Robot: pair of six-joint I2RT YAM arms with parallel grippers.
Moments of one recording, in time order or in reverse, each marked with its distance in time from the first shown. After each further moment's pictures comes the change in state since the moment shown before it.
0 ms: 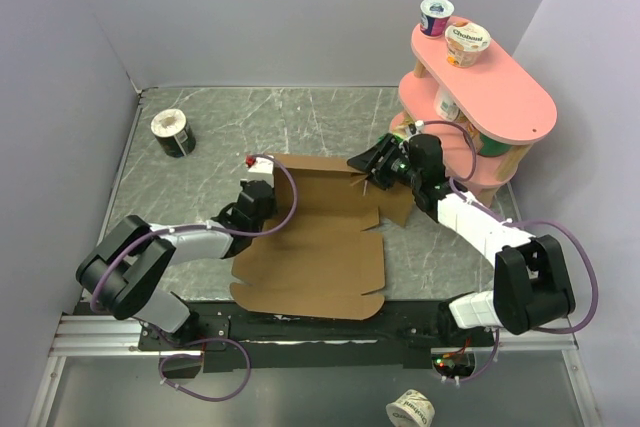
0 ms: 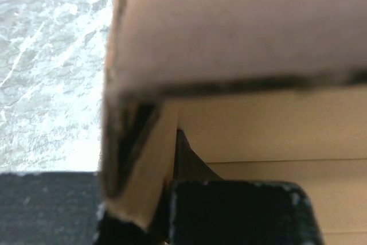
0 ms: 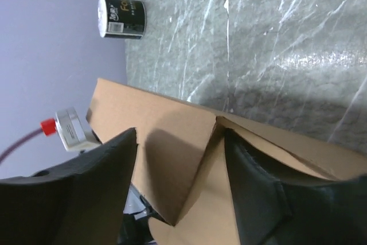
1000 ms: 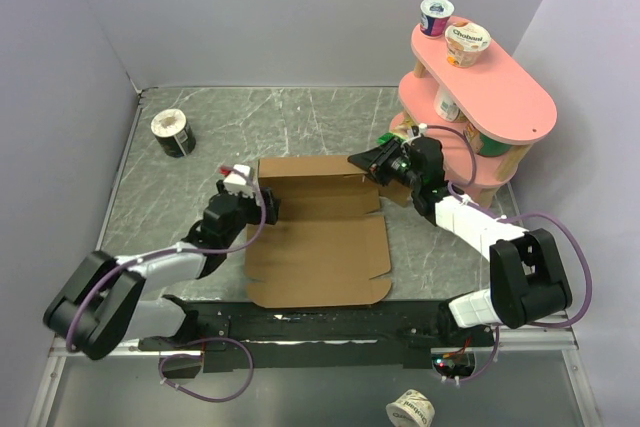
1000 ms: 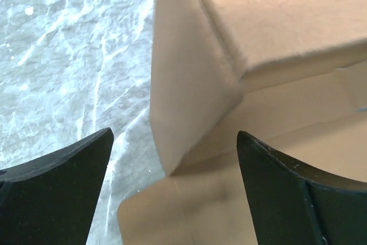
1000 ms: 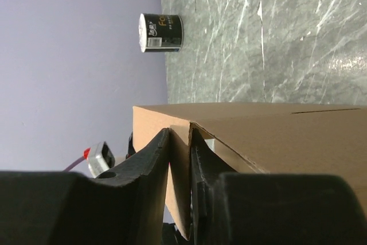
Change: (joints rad) left arm 0.102 -0.209 -0.212 0.149 0.312 -0.018; right arm -0.015 0.034 -0.061 0.206 -0.017 0.190
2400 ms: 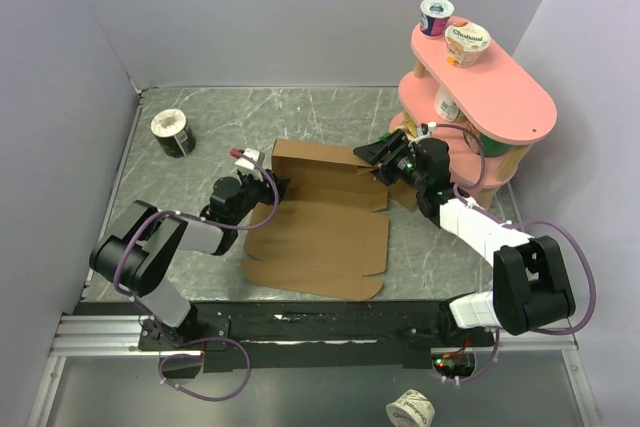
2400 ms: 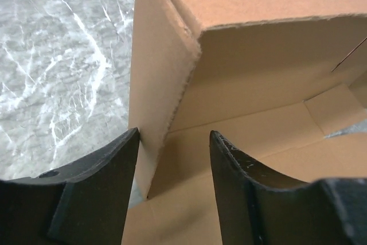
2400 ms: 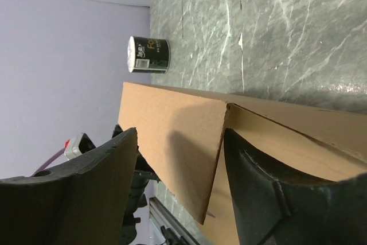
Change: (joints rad) left arm 0.100 0.332 0.108 0.425 0.289 0.017; right arm -0.029 -0.038 -0.016 -0.001 0.068 -0.084
